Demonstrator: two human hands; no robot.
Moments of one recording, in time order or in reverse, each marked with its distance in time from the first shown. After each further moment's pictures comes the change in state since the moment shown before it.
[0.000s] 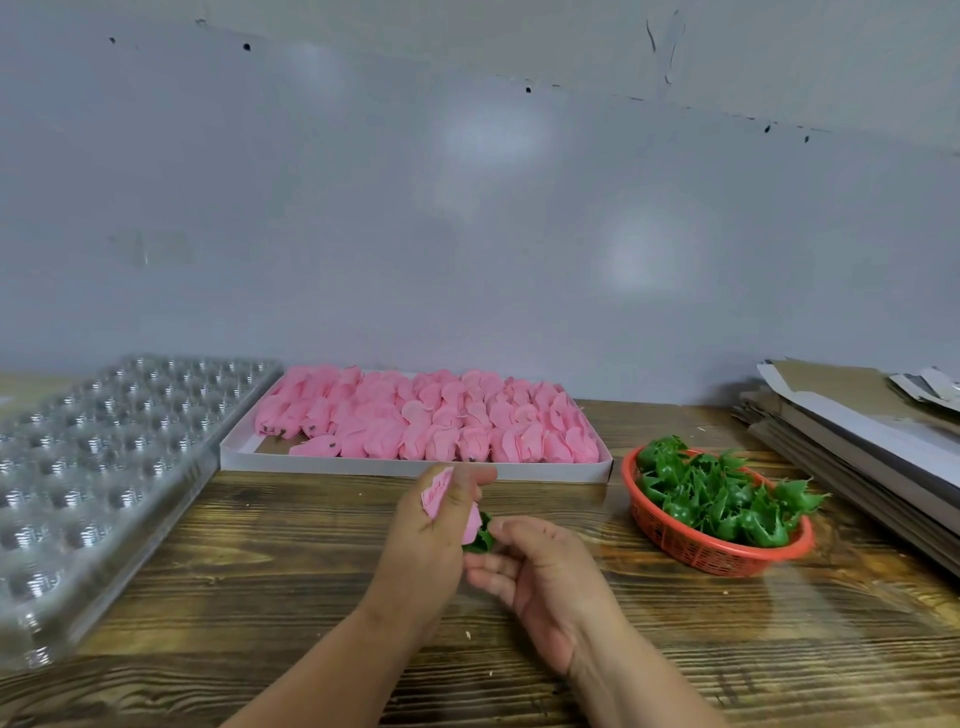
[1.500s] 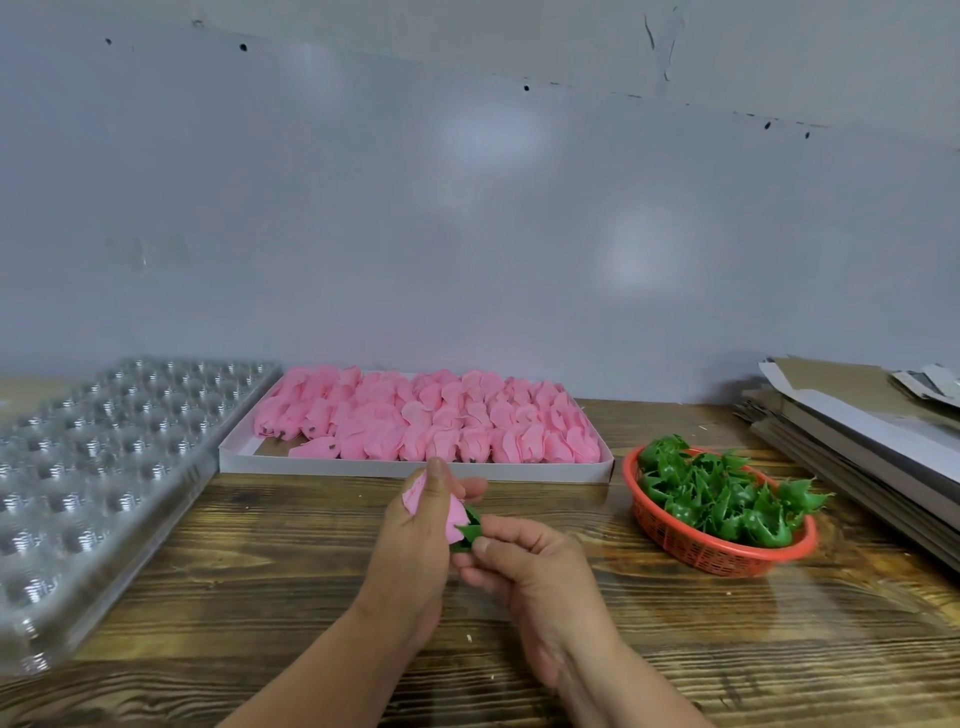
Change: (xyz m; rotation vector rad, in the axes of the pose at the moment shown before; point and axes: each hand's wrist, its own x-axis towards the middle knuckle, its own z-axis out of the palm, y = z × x) left_hand 0.004 -0.002 -0.002 -0.233 0.084 -0.173; right_hand -0.005 0.010 0.006 -0.013 0.028 -0.105
